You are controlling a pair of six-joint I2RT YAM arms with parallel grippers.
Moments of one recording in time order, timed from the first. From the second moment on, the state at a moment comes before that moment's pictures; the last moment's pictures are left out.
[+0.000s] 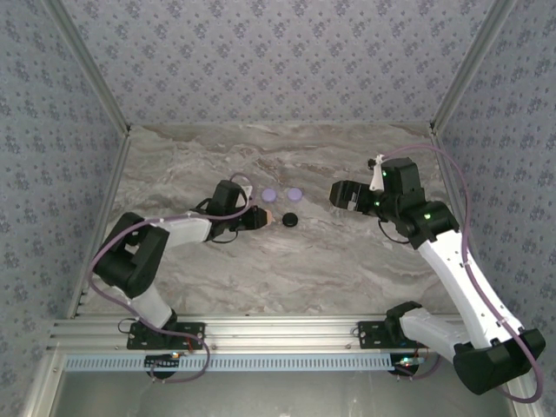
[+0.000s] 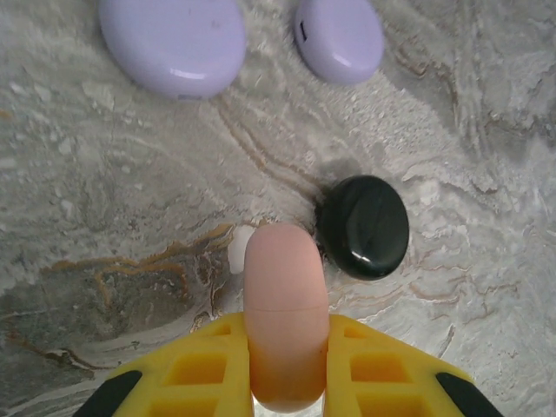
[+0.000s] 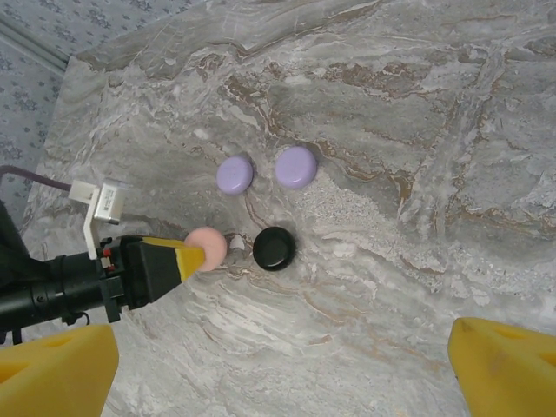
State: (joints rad) left arm -0.54 1.69 0.81 0.09 0.37 -0.55; right arm 0.35 1.02 1.10 -0.77 -0.17 0.48
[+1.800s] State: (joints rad) left arm -0.46 0.95 0.64 -0.10 -0.23 -0.33; right arm -0.01 0.69 0.61 -0.46 0.15 0.33
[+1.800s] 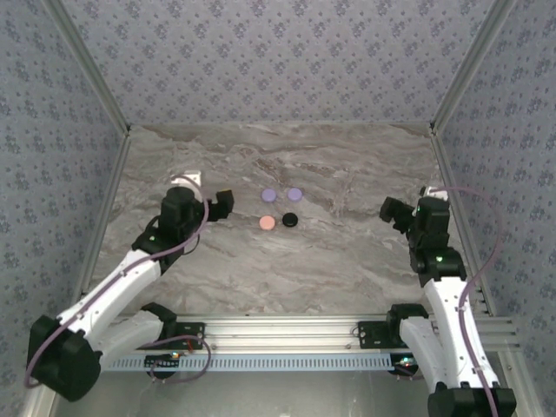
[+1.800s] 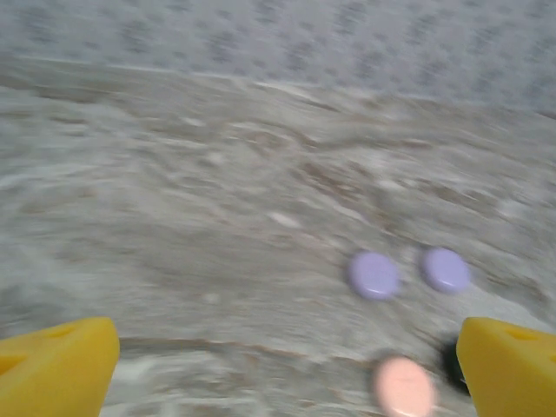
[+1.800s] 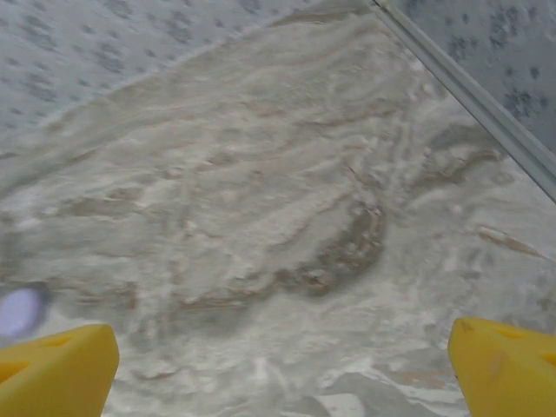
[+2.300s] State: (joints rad) left arm -0.23 1.04 0.41 0.19 -0.39 -0.13; right arm -0.06 1.23 0.25 0.48 0.11 0.11
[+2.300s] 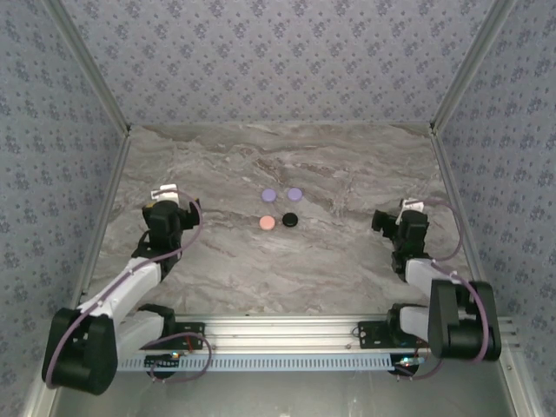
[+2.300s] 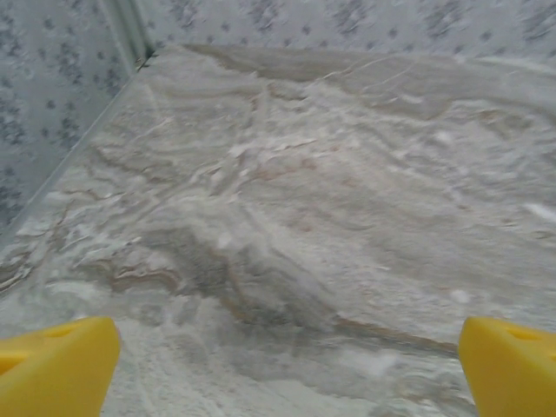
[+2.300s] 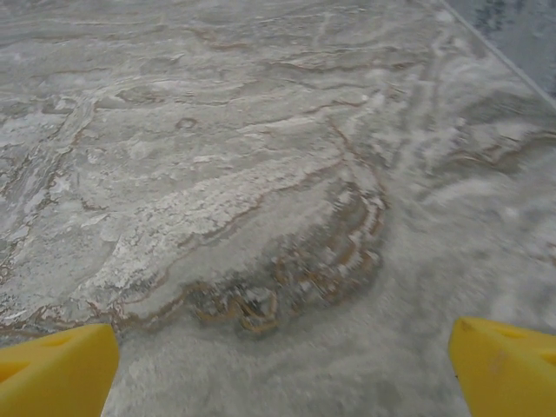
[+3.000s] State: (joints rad) left arm -0.02 1.51 0.32 0.80 -0.19 0.02; right arm -0.06 1.52 0.37 0.72 0.01 0.01
